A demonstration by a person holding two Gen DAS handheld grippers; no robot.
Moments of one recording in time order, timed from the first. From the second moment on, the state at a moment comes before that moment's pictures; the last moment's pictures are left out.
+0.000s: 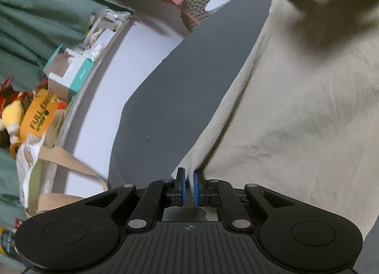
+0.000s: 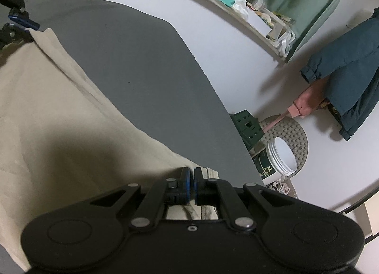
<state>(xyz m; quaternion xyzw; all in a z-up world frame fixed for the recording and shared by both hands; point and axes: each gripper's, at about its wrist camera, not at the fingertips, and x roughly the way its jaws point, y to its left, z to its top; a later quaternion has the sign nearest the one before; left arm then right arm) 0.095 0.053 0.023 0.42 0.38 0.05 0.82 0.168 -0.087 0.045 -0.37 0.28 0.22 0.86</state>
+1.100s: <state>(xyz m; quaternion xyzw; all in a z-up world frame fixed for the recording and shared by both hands) 0.067 -0.012 0.043 0.27 0.45 -0.03 0.85 0.203 -0.119 0.055 -0.26 0.31 0.20 0.89</state>
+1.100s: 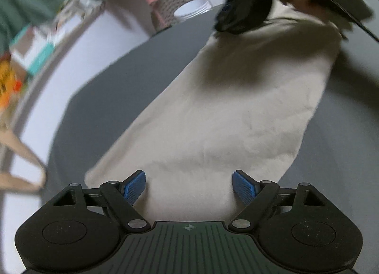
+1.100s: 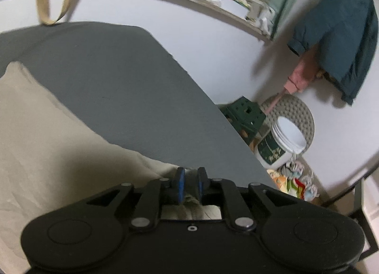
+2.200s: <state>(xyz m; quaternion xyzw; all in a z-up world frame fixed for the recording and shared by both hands) 0.068 -0.001 0.037 0.29 0.44 -0.03 0.85 0.202 -0.143 0.064 -0.22 0.32 0.23 0.89</state>
